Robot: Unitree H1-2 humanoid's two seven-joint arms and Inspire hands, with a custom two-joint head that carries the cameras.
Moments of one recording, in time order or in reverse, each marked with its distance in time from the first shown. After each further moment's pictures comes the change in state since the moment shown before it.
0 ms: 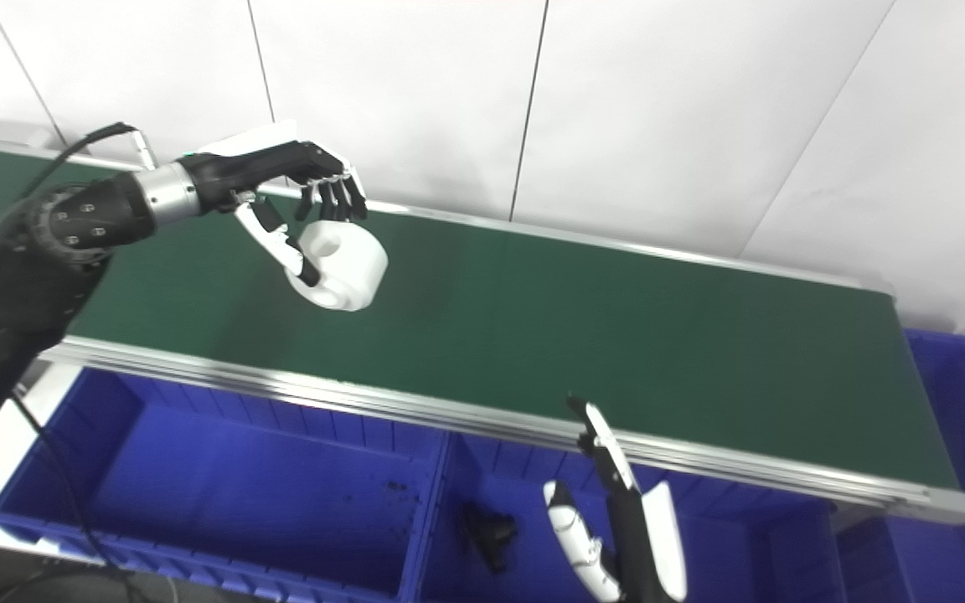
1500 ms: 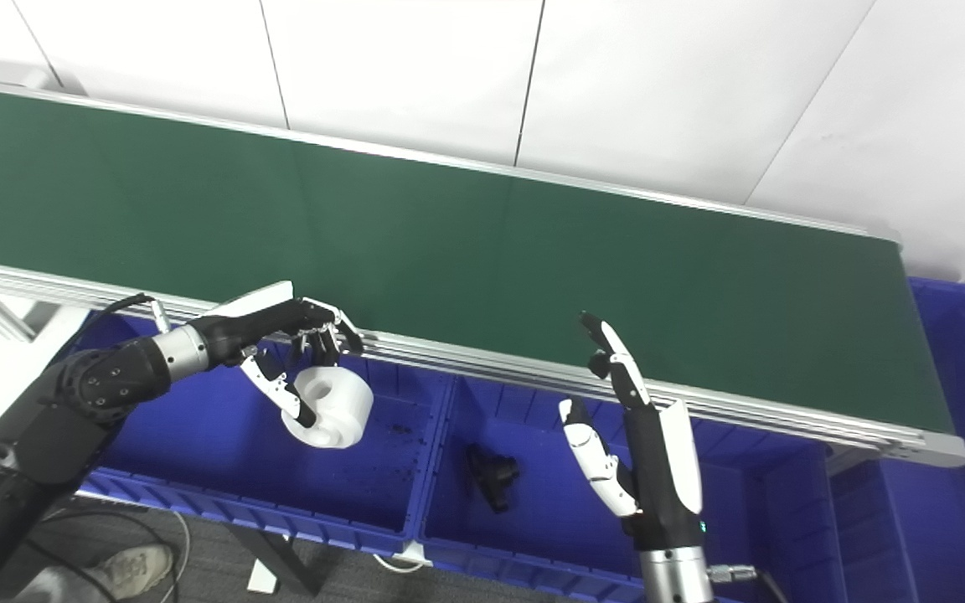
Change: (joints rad) left arm 0.342 -0.089 -0.054 0.102 0.163 -0.028 0.124; right arm -0.036 0.004 -0.048 -0.059 0.025 0.049 0.070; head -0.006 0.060
